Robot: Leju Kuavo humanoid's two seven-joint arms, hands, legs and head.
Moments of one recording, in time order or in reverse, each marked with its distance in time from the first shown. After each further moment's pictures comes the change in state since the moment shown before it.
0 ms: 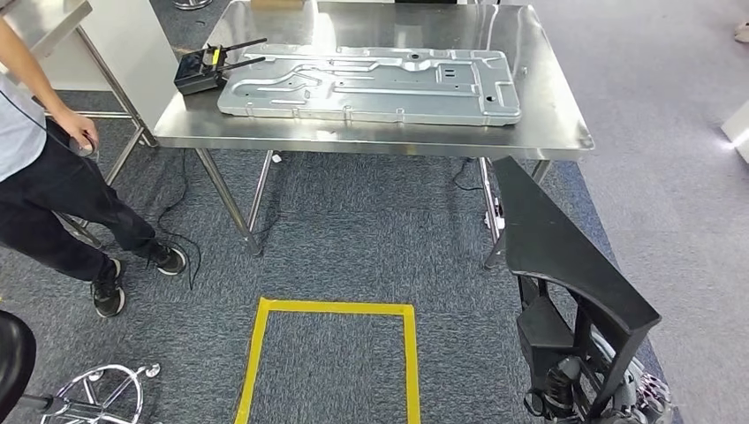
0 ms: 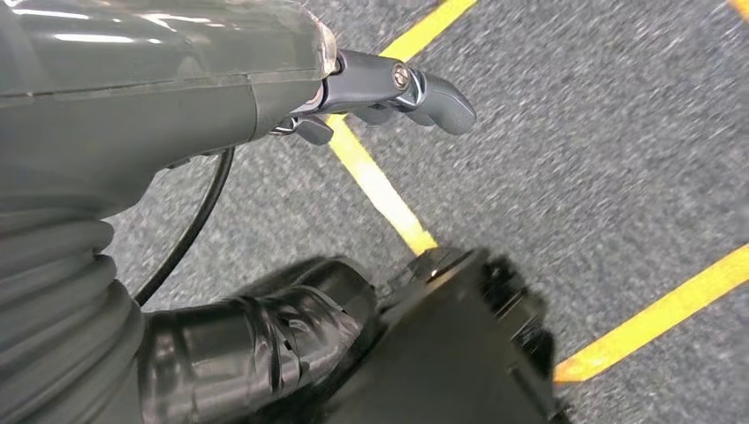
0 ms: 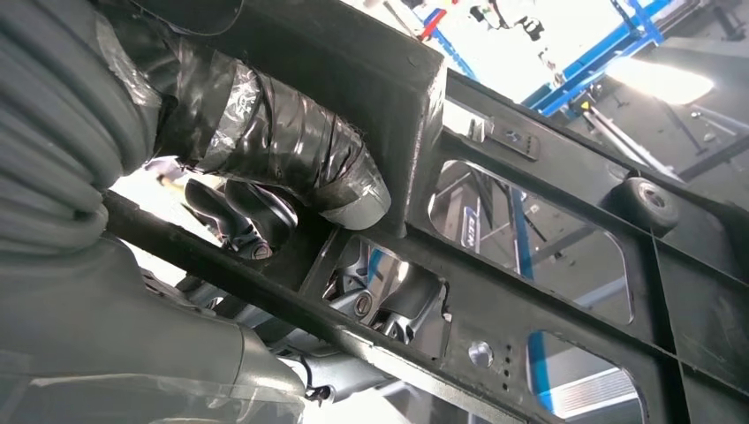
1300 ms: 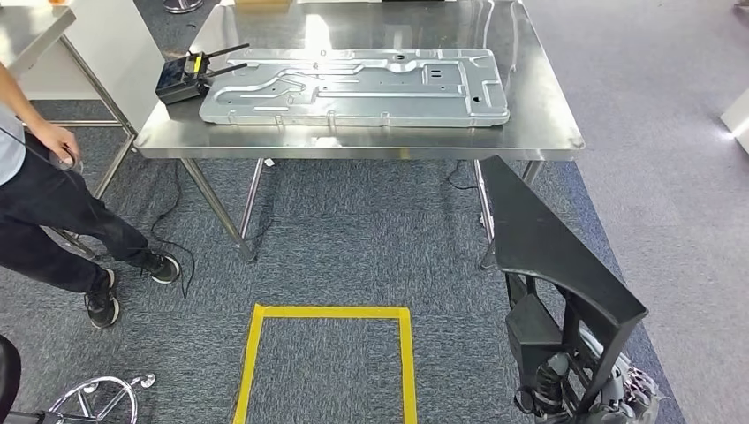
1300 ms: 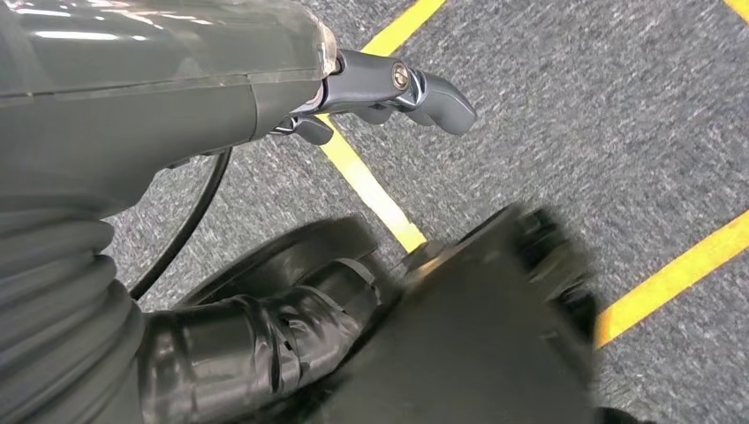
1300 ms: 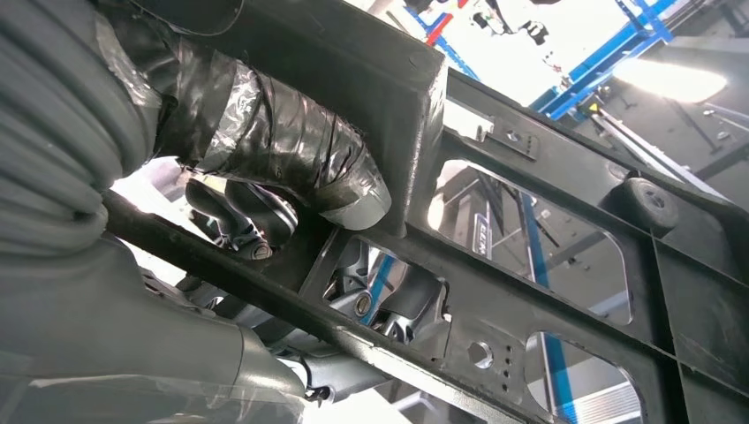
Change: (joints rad) left arm 0.002 0.004 0.000 0.000 -0.012 -0.015 -0.004; right arm -0.009 -0.001 0.028 0.020 -0.003 0.000 0.009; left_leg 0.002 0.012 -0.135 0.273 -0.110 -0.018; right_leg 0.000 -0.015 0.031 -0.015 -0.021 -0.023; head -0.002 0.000
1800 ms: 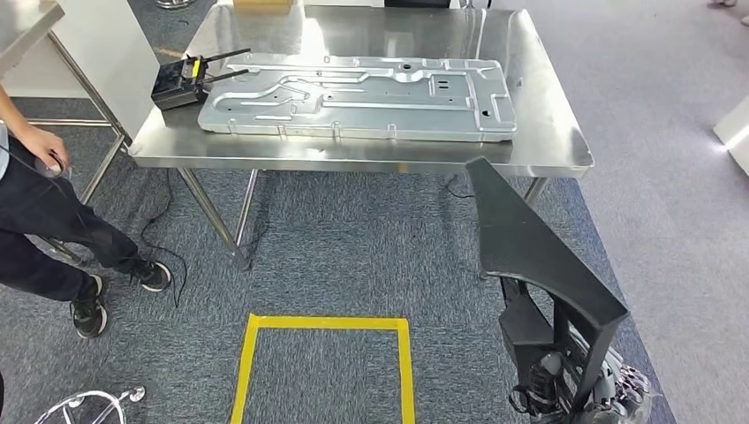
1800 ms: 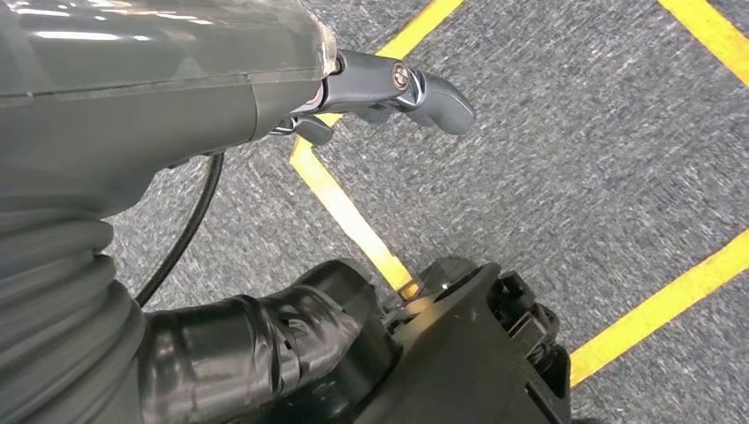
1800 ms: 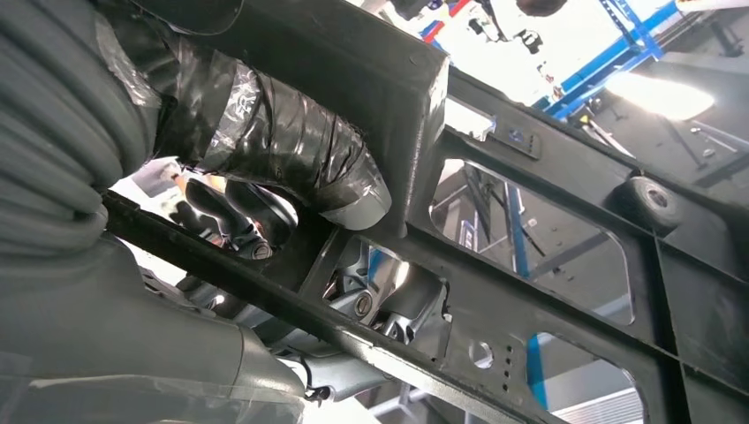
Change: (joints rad) left arm 0.000 0.007 -0.003 0.000 -0.002 -0.002 0.001; right arm -0.008 -0.007 0.011 0.007 0.000 0.000 0.005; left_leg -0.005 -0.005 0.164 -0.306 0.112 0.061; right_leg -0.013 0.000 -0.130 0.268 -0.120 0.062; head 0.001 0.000
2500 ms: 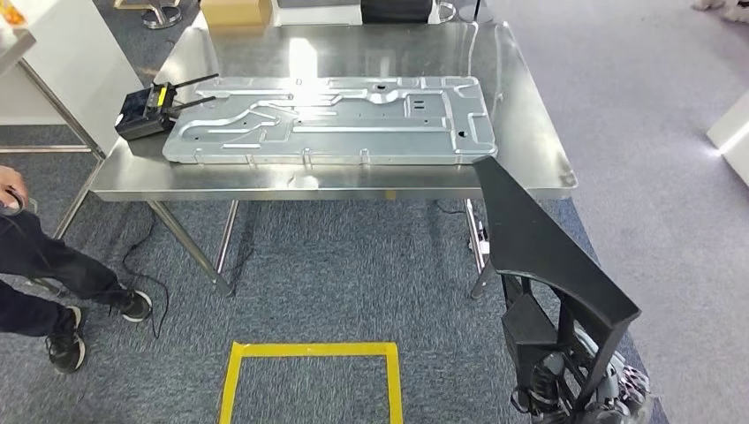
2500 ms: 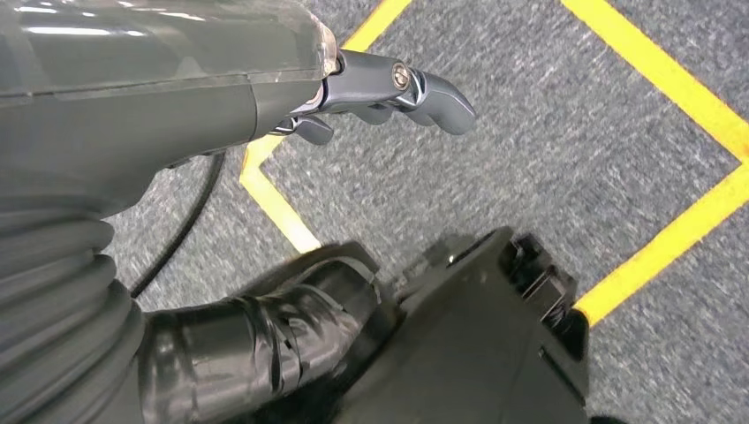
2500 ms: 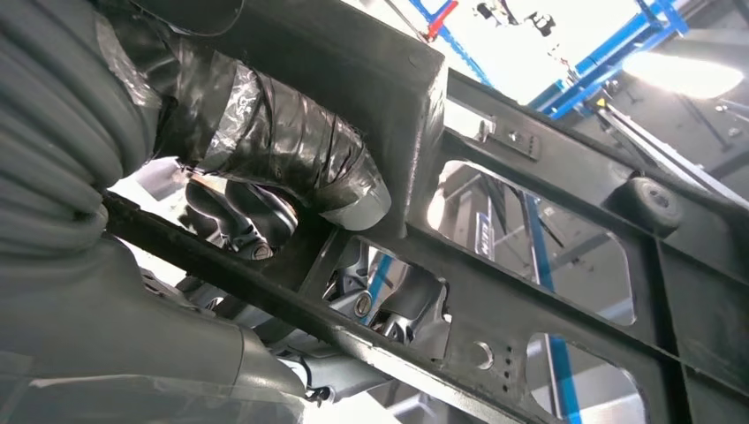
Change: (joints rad) left arm 0.001 0.004 -0.013 0.000 -0.006 -0.001 0.000; right arm -0.012 -0.006 0.006 0.010 -0.003 0.000 0.005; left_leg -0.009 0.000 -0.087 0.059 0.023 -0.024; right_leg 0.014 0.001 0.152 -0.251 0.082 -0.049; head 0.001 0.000
